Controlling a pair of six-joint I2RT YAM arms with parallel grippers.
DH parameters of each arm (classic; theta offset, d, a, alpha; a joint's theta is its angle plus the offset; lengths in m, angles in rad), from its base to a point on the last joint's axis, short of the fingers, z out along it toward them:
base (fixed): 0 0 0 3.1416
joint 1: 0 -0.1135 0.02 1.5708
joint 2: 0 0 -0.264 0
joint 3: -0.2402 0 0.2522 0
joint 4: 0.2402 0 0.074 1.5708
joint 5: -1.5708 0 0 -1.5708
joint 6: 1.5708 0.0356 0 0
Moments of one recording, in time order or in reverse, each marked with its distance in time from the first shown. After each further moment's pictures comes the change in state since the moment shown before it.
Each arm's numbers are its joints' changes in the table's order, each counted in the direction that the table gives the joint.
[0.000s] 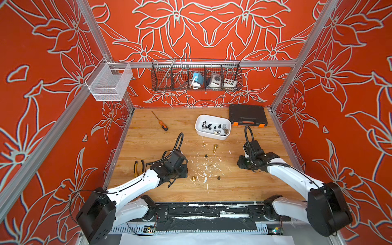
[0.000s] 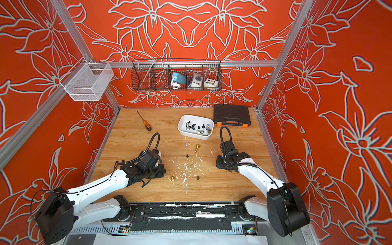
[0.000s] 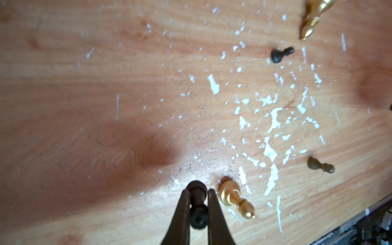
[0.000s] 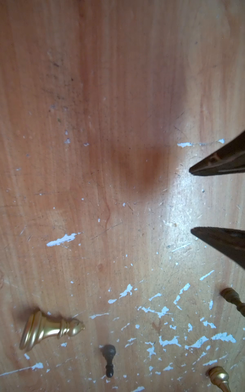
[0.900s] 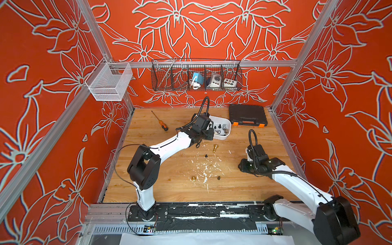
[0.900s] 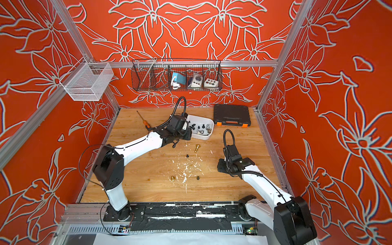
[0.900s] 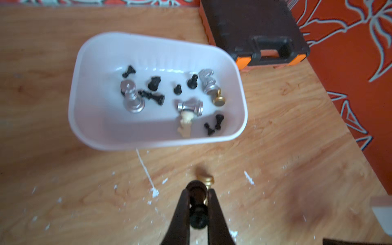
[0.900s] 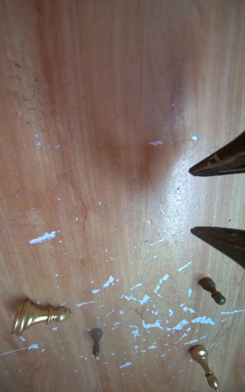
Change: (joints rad) left arm -0.020 0.754 -0.910 -0.130 0.030 0.313; right arm 0.000 -0.156 0.076 0.038 0.052 0.058
